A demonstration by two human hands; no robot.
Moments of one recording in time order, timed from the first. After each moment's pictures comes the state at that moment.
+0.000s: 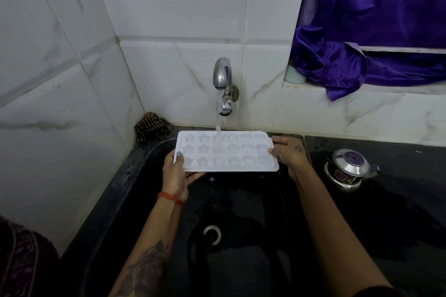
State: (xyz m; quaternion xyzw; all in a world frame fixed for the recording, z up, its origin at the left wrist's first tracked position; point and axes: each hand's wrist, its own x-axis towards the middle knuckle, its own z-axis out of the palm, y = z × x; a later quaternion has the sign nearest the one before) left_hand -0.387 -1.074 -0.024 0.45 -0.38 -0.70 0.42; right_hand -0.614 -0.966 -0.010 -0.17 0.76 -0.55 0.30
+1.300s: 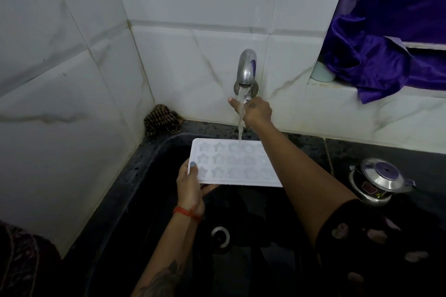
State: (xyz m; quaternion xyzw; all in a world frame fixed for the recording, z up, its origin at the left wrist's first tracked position) left_hand -0.391 -1.069 -0.052 0.48 -0.33 -0.69 0.43; right_hand -0.578 -1.116 0.034 -0.30 0.83 -0.42 0.19
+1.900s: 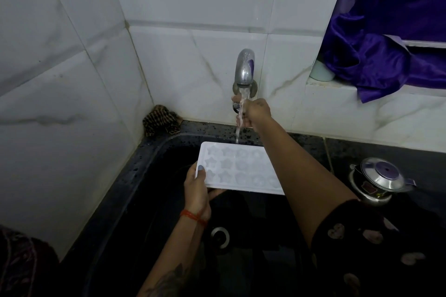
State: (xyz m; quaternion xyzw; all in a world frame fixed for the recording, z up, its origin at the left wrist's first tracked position) left_hand -0.399 -1.056 -0.053 0.47 -0.36 -0.70 0.40; right_hand -0.581 -1.114 0.037 -0.19 0.72 -0.56 0.36
